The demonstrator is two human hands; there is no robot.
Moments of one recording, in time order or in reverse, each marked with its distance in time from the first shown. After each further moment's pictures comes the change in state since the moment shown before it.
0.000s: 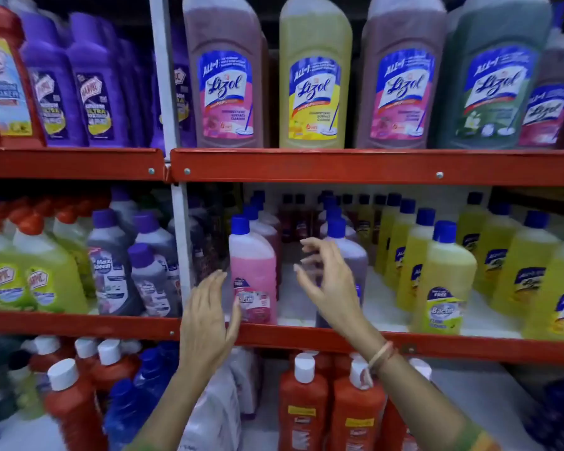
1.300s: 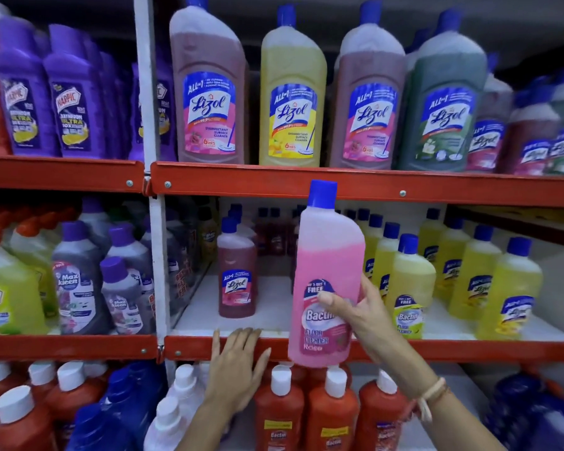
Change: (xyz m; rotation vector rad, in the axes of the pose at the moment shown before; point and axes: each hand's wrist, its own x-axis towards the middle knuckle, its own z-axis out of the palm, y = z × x) left_hand -0.036 0.023 0.068 0.151 -0.410 0.061; right_hand -0.031 -0.045 -0.079 0.678 -0.120 0.393
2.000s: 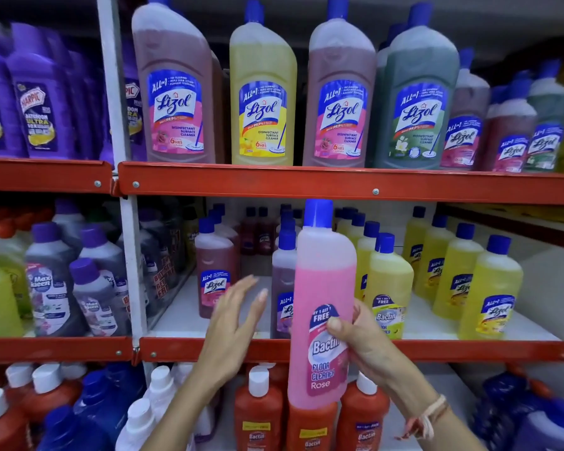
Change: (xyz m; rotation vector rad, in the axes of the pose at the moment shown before) left_hand 0.016 0.079 -0.097 -0.782 0.122 -0.071; right_hand -0.017 0.013 -0.047 0.184 -0.170 0.189
